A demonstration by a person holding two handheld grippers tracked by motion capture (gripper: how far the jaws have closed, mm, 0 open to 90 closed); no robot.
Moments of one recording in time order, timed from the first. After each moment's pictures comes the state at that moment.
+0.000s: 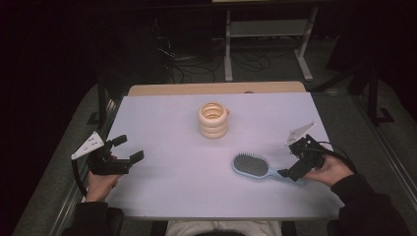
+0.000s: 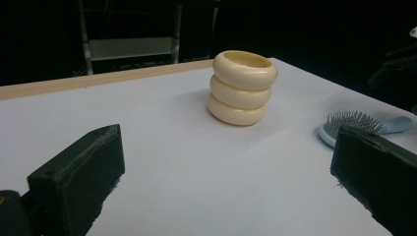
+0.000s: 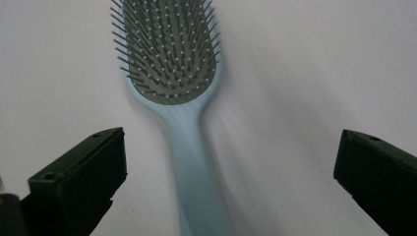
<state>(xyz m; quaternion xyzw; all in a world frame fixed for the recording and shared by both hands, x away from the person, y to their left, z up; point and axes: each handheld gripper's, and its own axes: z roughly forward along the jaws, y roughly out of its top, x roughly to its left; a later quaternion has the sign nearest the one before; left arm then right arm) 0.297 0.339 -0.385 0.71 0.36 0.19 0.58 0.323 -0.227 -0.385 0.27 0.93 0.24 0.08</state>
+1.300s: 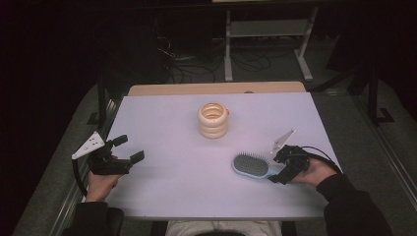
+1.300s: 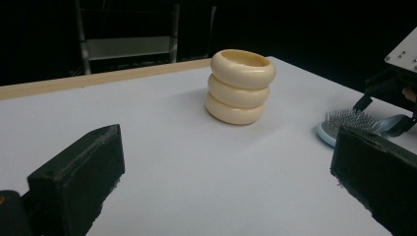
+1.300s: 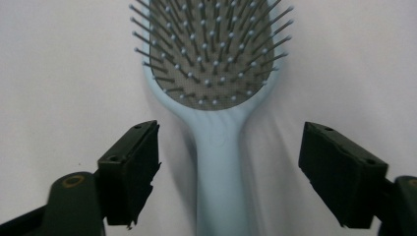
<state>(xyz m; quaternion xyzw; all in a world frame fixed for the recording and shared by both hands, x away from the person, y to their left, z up) 0.297 0.338 -0.385 0.71 0.36 0.18 0.58 0.332 -0.202 -0.422 0.22 0.95 0.22 0.03</state>
